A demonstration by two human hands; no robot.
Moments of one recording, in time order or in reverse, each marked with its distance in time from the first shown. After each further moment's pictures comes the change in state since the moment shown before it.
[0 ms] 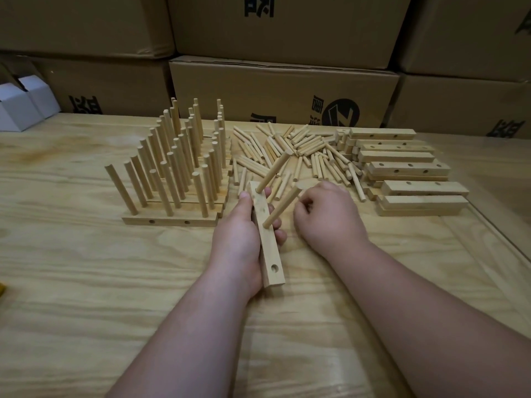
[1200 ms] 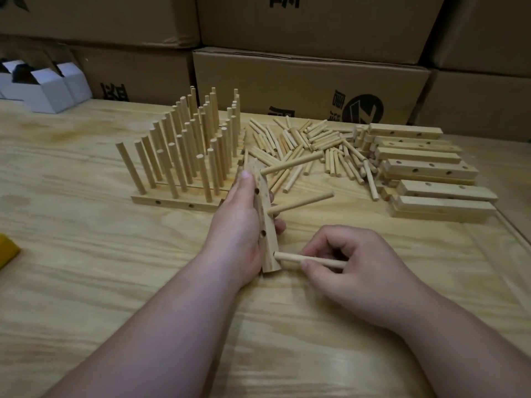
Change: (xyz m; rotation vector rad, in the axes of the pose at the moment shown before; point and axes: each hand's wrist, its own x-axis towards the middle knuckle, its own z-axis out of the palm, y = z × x) left_hand 0.002 -0.004 -0.003 0.168 0.121 0.127; right_hand -0.076 0.021 -0.058 0.664 -0.443 -0.171
